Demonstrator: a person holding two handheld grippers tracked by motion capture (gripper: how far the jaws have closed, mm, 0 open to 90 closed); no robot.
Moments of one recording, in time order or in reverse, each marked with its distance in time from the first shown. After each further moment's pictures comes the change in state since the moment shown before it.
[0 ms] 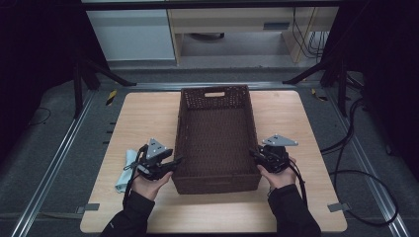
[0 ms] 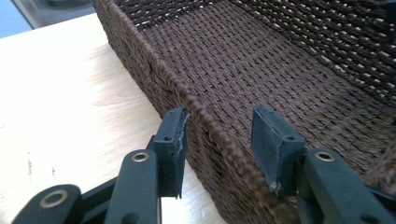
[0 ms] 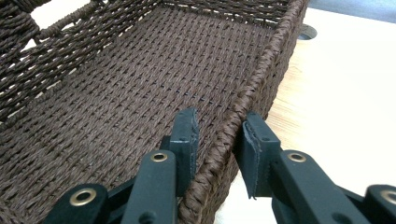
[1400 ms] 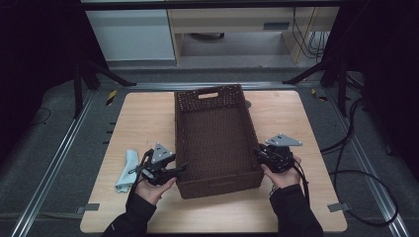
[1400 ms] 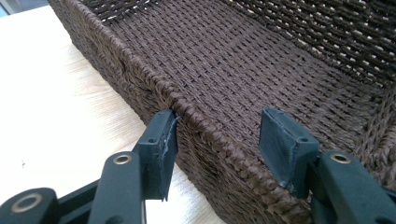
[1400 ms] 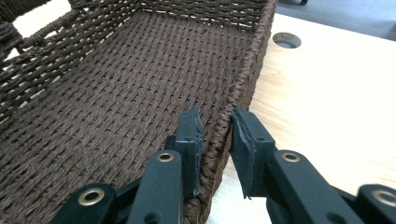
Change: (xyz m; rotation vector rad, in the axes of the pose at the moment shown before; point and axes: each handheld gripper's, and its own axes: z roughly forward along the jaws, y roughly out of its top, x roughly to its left) left arm -0.015 -0.006 0.002 0.046 -0.053 0.005; right arm -0.001 0.005 -0.015 -0.008 -0.039 -0.029
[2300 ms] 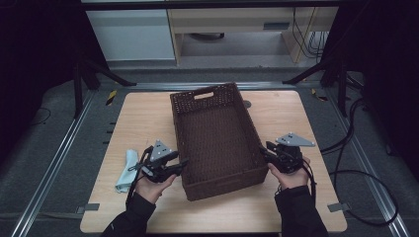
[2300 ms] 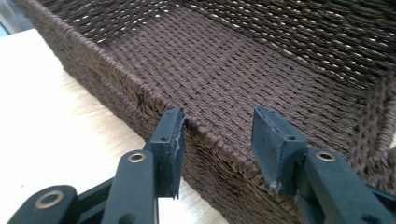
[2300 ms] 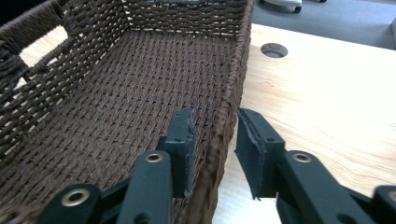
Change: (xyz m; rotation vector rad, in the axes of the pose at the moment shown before) left arm -0.001 0.007 -0.004 -0.053 -0.031 0.009; right arm -0.011 0.002 -0.023 -0.047 0.003 0.047
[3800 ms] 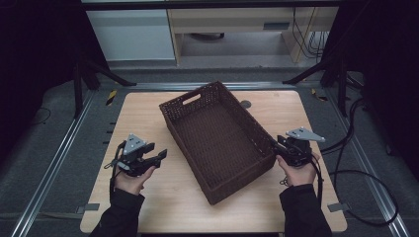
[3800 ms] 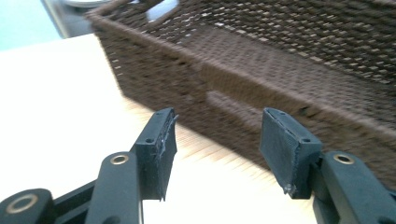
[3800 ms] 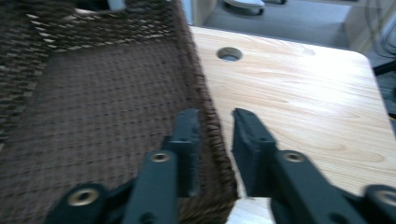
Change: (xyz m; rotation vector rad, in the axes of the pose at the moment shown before) left arm 0.053 -0.007 -0.033 -0.047 0.129 -0.097; right arm -0.025 0.006 -0.001 -0.018 -0.104 0.053
